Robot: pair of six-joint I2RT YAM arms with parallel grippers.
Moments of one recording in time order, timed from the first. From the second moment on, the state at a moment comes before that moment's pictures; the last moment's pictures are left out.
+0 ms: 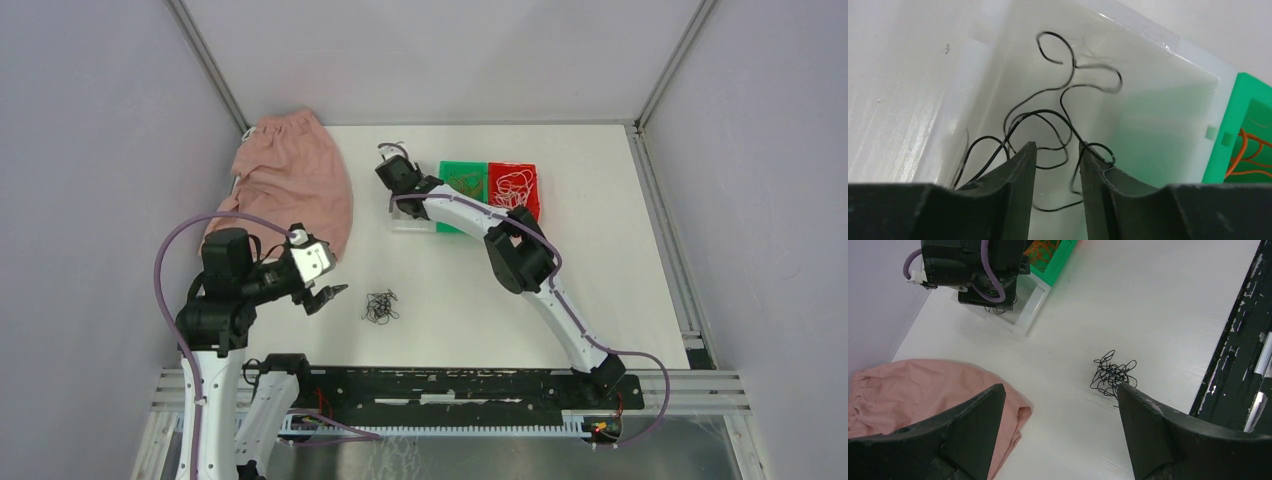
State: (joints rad) left arm 0.01 0.64 0.99 -0.99 0.85 0.89; right arm 0.78 2.53 2.16 -0.45 0.54 0.17
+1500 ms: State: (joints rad) left arm 0.01 0.64 0.89 -1.01 0.87 0.94; right arm 0.89 1.63 1.26 -0.27 0.10 0.28
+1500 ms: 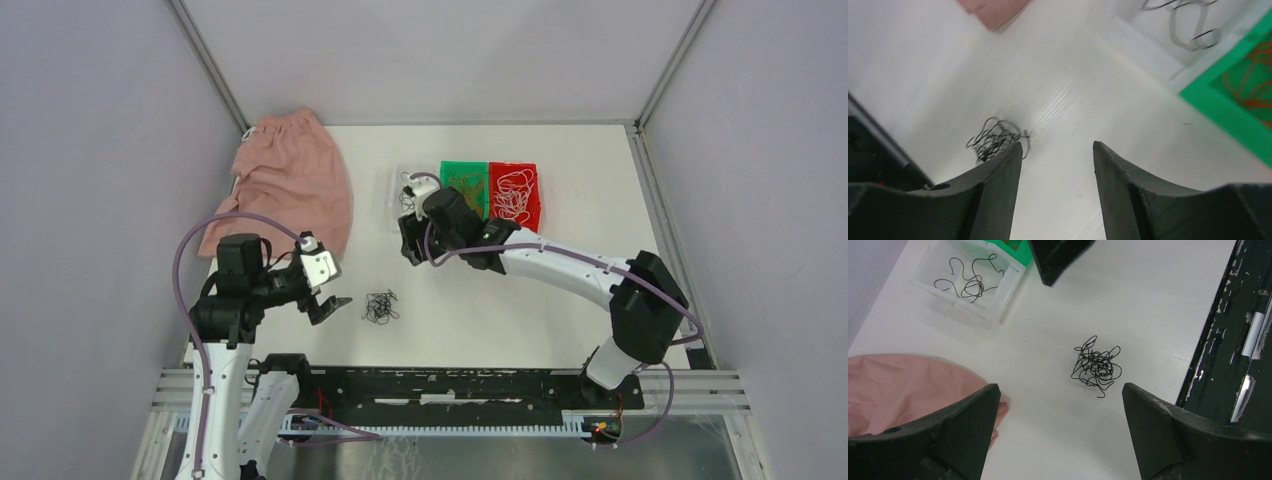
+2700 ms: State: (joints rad) left arm 0.01 0.61 0.86 -1.02 0.87 1.04; right arm 1.00 1.84 1.14 -0.08 -0.13 0.72
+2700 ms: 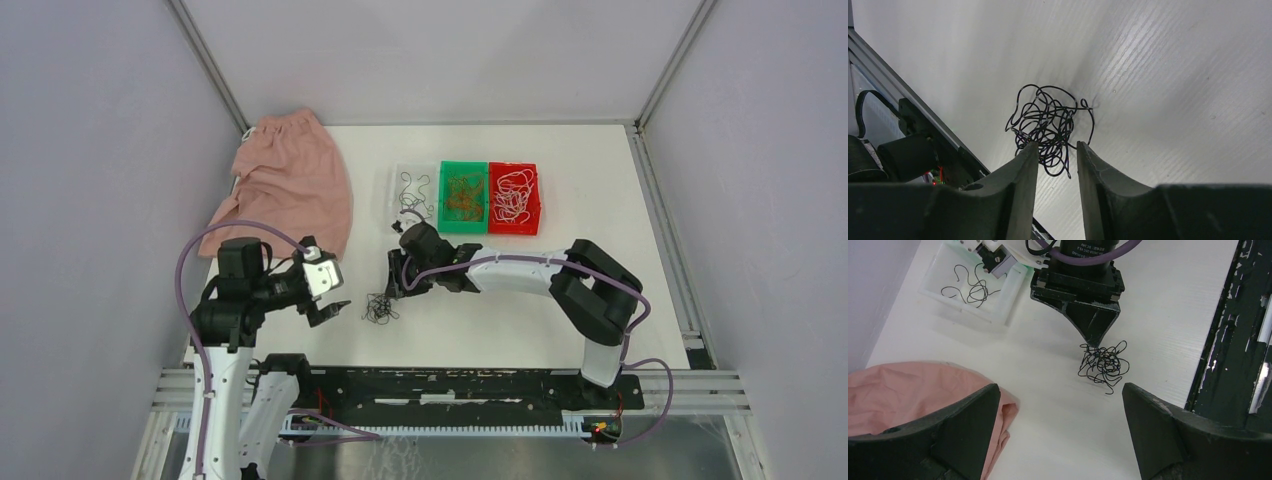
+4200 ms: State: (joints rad) left arm 0.01 0.64 0.86 -1.04 1.04 1.02; right arm 1.03 1.62 1.26 -0.02 -0.54 0.46
